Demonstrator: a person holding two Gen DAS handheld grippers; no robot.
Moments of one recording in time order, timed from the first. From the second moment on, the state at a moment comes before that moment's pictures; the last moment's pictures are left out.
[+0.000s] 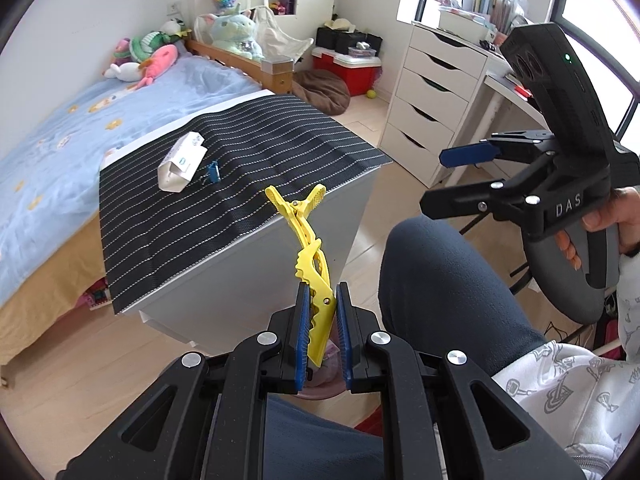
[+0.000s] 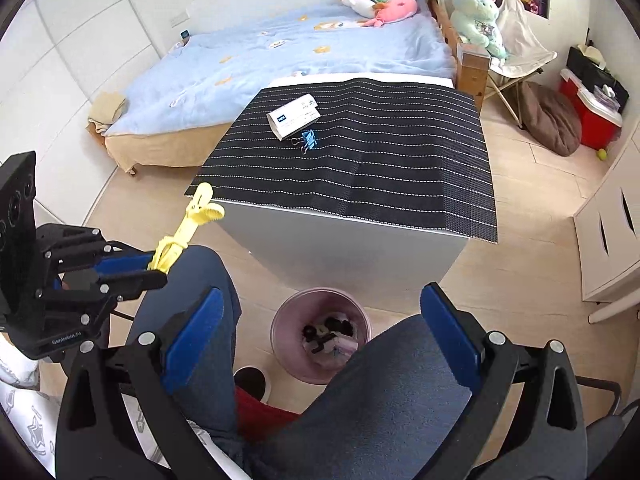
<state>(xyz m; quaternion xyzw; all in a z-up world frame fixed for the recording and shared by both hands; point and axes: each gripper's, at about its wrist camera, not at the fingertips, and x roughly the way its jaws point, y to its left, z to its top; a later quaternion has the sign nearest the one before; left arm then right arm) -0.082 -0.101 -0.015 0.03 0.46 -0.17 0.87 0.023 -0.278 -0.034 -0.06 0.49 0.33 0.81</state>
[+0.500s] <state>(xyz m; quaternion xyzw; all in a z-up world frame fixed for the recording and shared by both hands) -0.077 -0.093 -0.021 0.01 0.44 -0.14 0.88 0.025 -0.280 -0.036 -0.05 0.49 0.33 0.80</state>
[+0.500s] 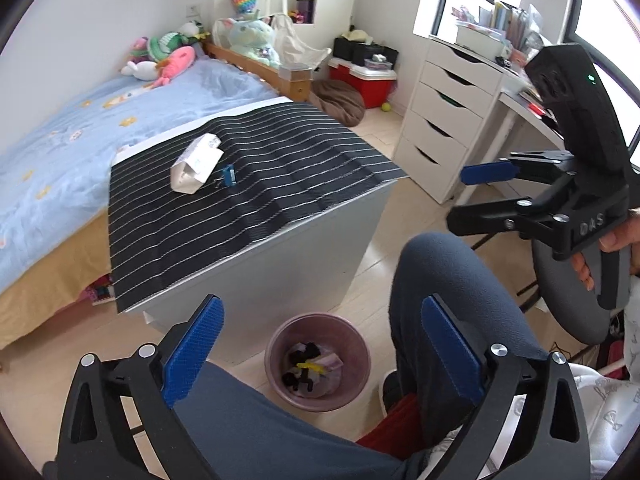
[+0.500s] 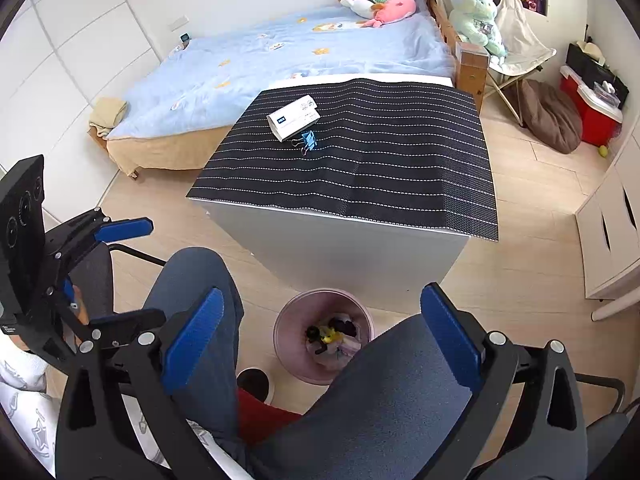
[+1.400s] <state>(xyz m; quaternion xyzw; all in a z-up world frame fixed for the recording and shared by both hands) -0.060 -0.044 -0.010 -0.03 0.41 -0.07 0.91 0.049 -0.241 -0.025 -0.08 0.45 0.38 0.80</state>
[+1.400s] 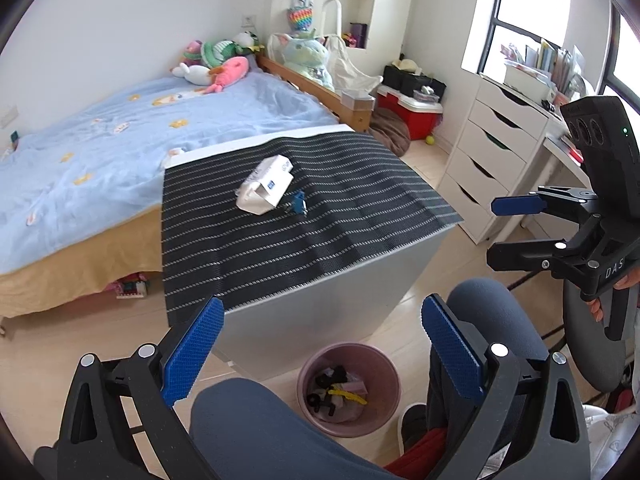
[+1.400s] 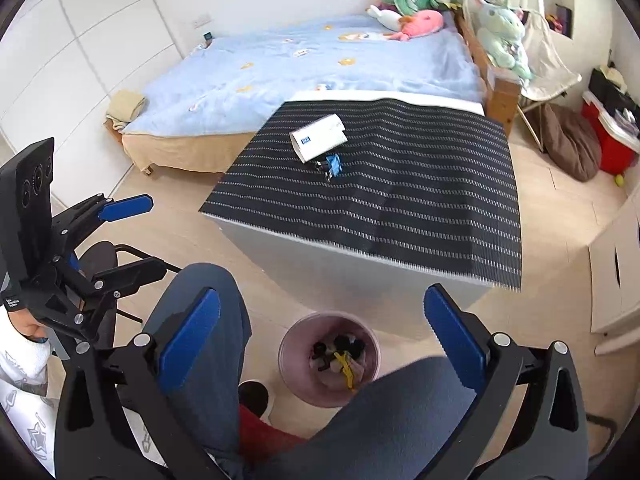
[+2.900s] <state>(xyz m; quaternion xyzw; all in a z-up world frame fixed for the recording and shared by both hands) -0.059 -0.002 -0.020 -0.08 0.40 -0.03 0.91 0.187 -0.060 -0.119 -0.31 0.49 0.44 0.68</state>
